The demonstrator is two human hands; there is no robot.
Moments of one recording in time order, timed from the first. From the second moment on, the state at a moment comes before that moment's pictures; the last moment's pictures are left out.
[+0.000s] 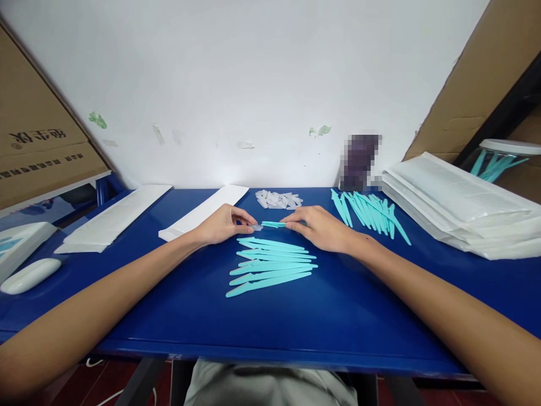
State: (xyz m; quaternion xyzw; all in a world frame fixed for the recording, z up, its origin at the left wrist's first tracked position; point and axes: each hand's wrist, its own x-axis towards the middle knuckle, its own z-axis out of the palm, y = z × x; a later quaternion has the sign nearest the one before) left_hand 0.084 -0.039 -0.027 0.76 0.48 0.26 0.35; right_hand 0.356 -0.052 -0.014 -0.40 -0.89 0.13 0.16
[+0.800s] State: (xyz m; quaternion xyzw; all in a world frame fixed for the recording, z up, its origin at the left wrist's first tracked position) left_hand 0.085 -0.037 -0.026 0.74 0.49 0.26 0.37; right_hand 0.350 -0.049 -0.019 -0.39 -0.90 0.08 0.15
